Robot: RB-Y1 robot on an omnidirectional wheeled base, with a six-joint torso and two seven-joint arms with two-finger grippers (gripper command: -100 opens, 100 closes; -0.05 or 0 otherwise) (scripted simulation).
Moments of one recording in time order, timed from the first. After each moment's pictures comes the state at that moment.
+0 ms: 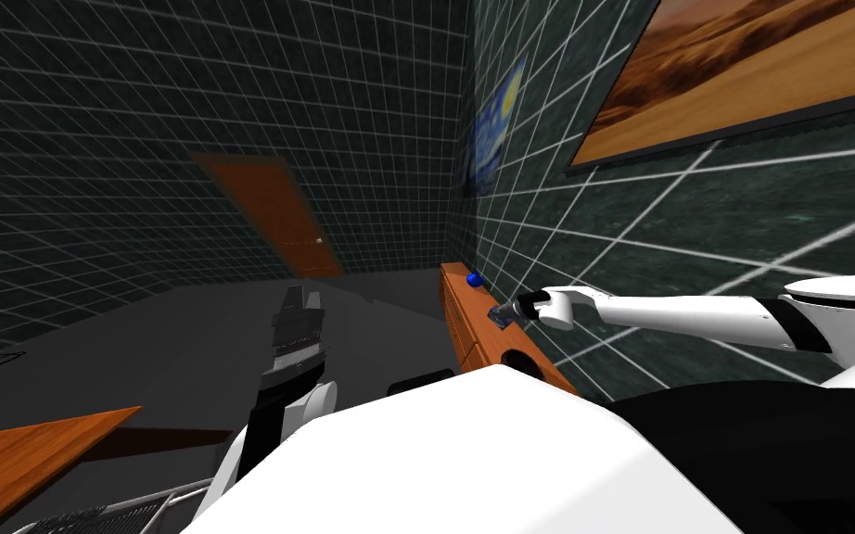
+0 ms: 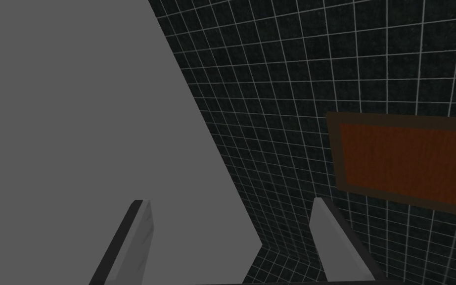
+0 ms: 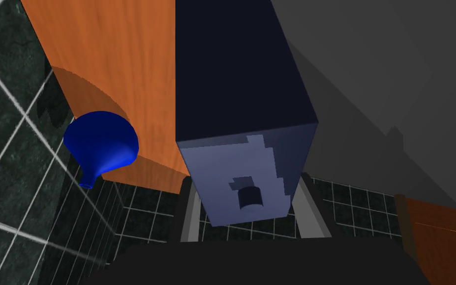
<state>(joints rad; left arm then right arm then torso) 0.51 0.00 0.04 -2.26 -0.03 -0.47 -0.12 -0.08 -1.75 0.79 -1.93 -0.94 0.38 1.02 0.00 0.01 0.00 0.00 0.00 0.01</state>
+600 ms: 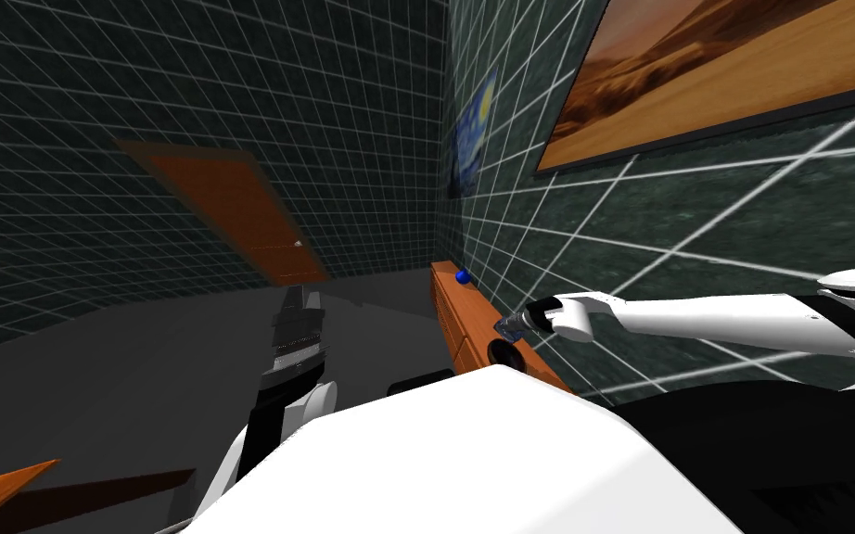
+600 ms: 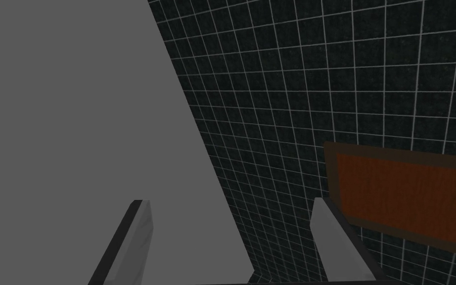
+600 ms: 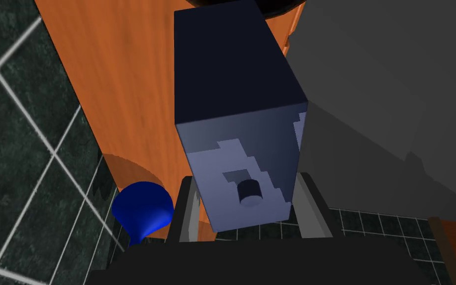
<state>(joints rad) 0.51 0.00 0.04 -2.26 -0.03 -0.47 -0.12 -0.03 -1.84 0.87 -2.01 -1.03 0.34 1.03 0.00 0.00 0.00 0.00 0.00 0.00</state>
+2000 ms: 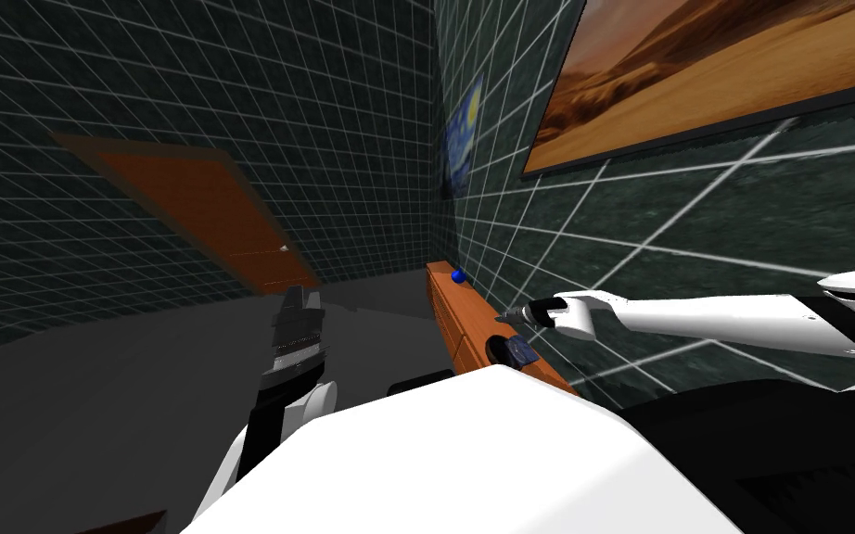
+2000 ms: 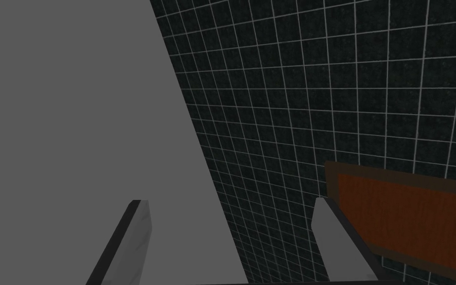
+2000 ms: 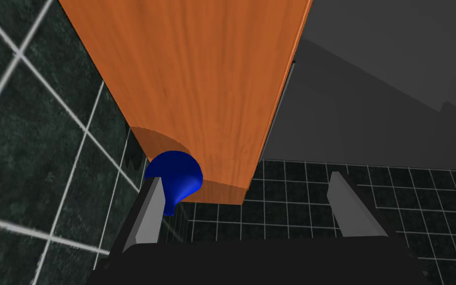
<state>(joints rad) 0.51 0.00 0.04 -2.26 -0.03 -0.47 -0.12 0.02 -1.83 0.82 -1.94 -0.90 0.22 0.88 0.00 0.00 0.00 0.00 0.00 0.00</state>
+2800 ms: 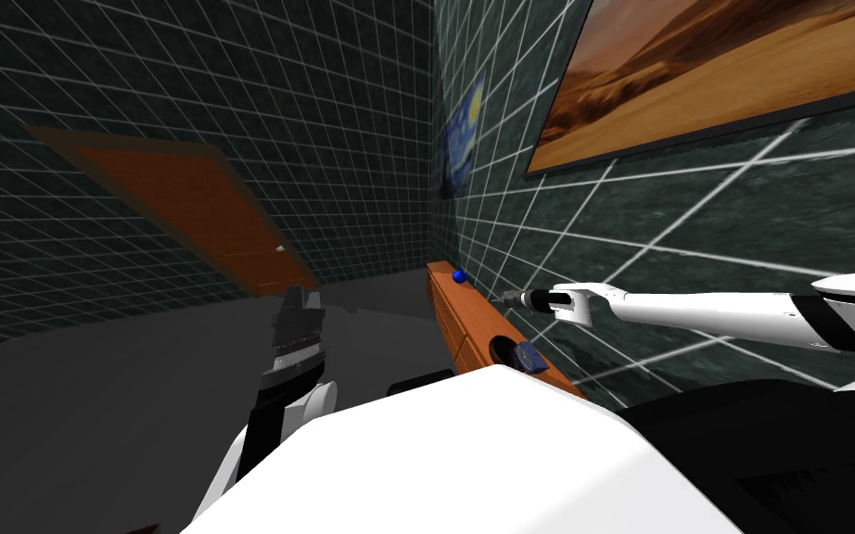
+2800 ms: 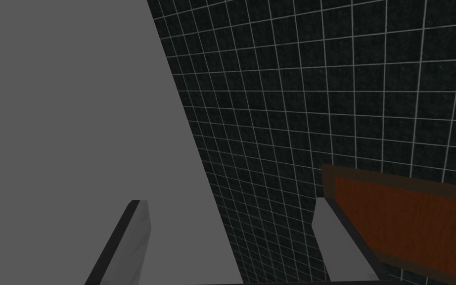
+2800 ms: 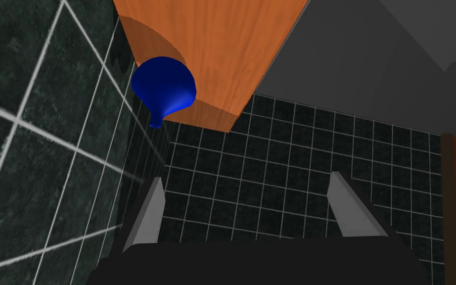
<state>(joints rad) 0.51 0.00 0.04 -2.26 -0.03 -0.47 -0.12 0.02 -1.79 0.72 -1.79 -0.60 0.02 0.76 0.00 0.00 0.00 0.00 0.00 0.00</state>
